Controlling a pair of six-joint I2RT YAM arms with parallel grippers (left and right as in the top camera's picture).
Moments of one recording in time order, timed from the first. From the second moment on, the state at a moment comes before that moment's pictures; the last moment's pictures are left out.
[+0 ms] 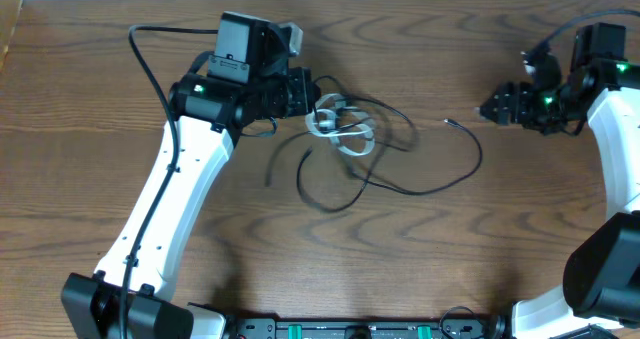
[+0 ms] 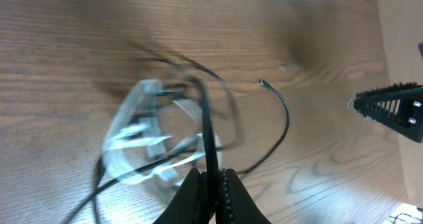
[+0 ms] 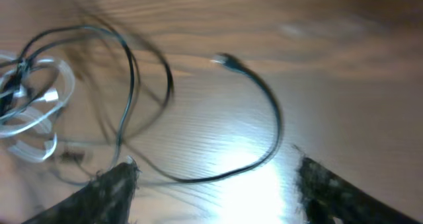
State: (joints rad) left arm -0.29 1.57 1.49 -0.82 0.42 -0.38; right arm -0.19 1.73 1.46 -1.04 -0.48 -0.09
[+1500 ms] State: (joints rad) left arm -0.34 1.57 1.49 -0.66 0.55 -0.54; right arm 0.40 1.85 1.48 -0.71 -0.50 0.46
